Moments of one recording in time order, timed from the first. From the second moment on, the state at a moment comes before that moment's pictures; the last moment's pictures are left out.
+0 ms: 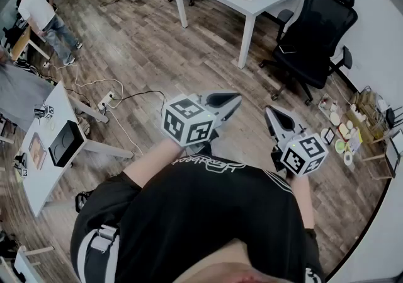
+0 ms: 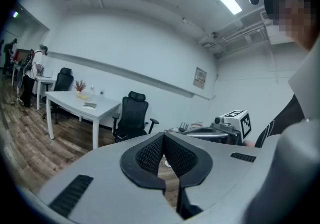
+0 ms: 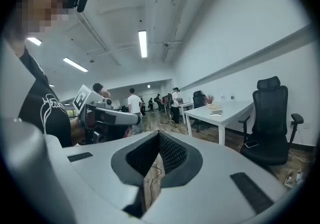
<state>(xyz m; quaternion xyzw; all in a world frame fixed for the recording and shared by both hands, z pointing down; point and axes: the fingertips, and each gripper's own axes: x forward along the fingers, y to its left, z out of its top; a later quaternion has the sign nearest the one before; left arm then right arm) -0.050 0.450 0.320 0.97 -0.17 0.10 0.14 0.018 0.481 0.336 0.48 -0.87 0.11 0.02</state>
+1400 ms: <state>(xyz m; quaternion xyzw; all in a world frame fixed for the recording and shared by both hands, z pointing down) -0.052 0.424 0.323 0.97 -0.14 0.04 0.20 0.019 0.461 0.335 0.47 -0.88 0.11 -0.04</state>
